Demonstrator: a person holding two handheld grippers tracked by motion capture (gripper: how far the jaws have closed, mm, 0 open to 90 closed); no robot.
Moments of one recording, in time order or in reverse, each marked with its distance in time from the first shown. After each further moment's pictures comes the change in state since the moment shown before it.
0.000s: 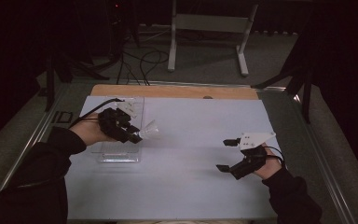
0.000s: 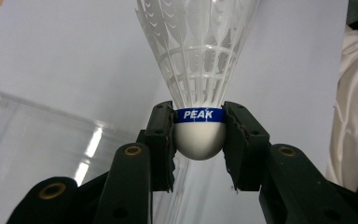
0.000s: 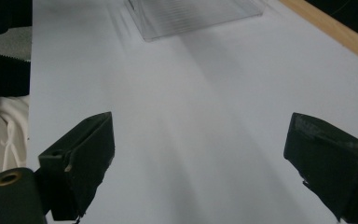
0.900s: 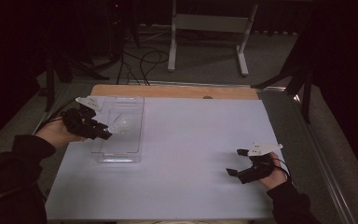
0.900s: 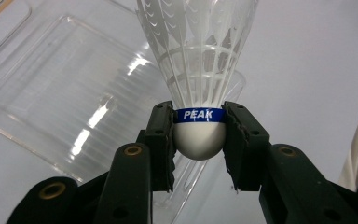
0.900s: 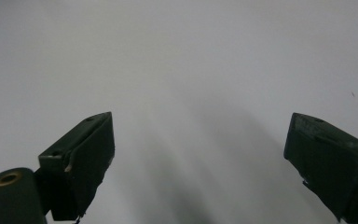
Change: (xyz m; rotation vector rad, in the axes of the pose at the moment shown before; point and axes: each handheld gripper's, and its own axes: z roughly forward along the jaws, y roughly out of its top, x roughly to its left) left arm 0.029 -0.073 -0.035 -0.025 0.072 -0.236; right arm -0.011 -0.071 0.000 0.060 -0.149 0.189
